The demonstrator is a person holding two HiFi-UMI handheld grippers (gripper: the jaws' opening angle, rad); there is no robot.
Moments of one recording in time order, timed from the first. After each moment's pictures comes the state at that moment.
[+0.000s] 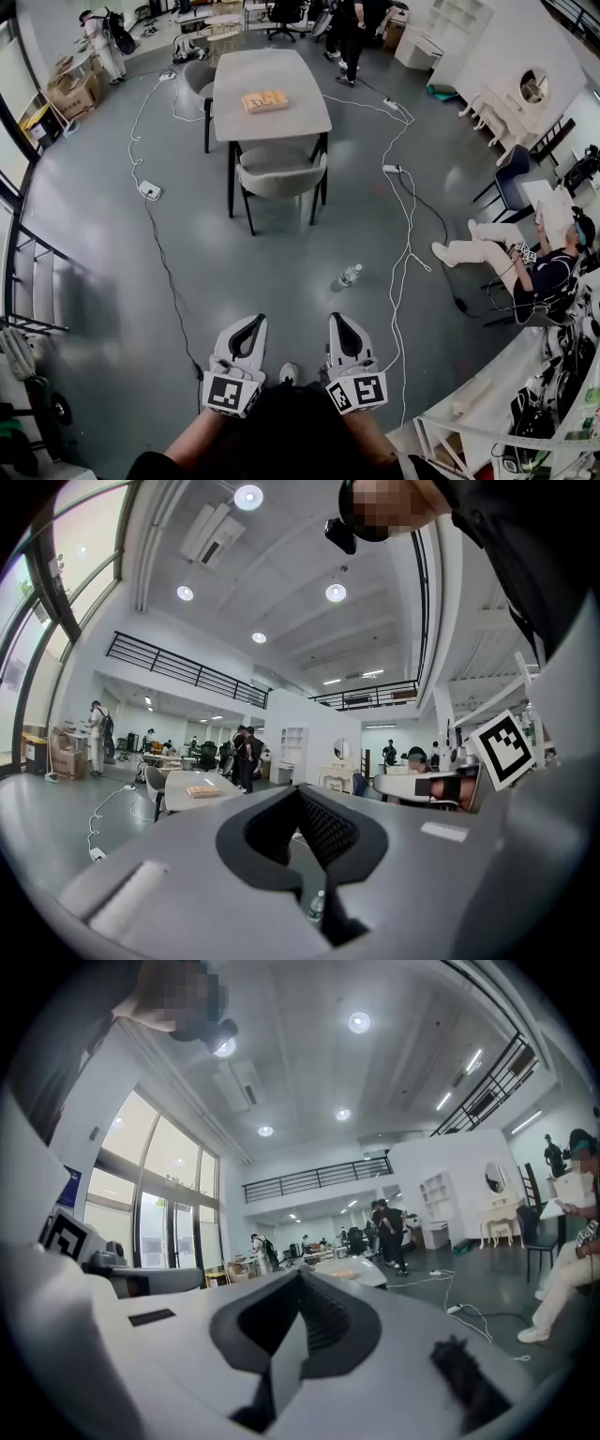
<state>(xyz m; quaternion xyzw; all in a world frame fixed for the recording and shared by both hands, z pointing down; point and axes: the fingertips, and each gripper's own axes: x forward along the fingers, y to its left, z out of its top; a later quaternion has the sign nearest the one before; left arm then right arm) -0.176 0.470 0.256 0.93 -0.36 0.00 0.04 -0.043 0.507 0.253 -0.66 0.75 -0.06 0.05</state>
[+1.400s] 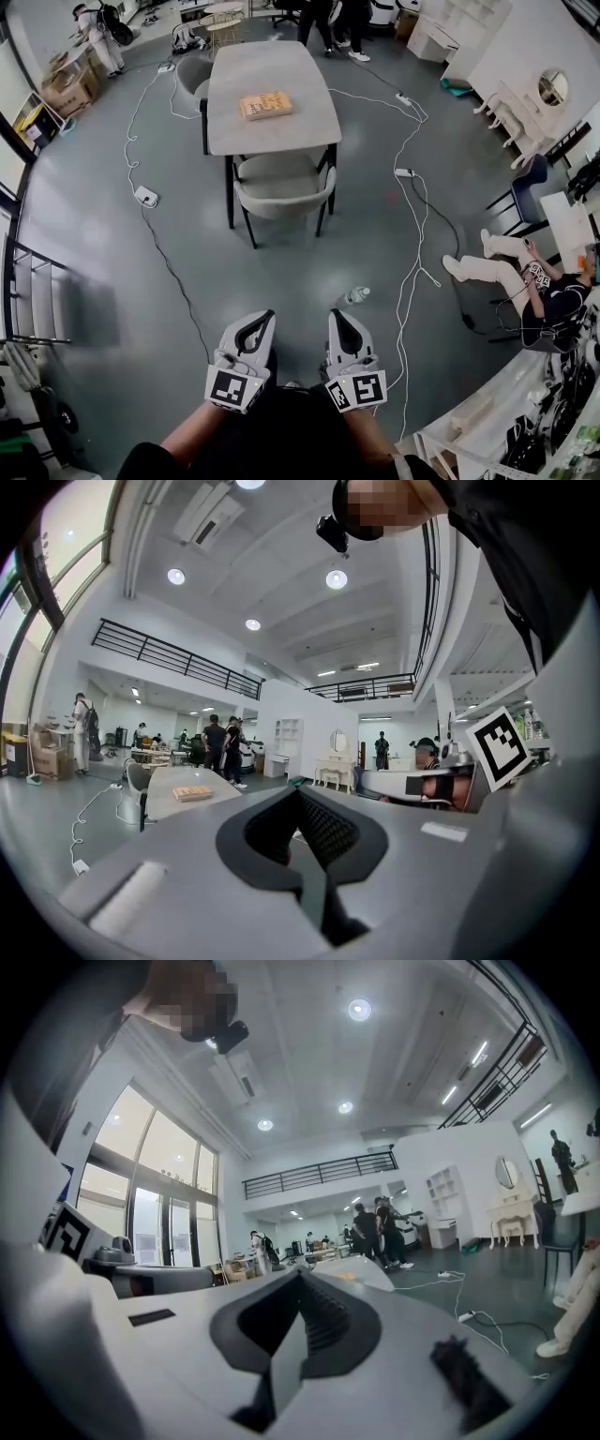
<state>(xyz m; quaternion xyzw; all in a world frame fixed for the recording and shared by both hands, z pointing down) -0.104 0.287 0.279 0.94 -0.33 0.04 0.06 0.009 0.316 0.273 -0.65 0.76 -0.06 0.04</state>
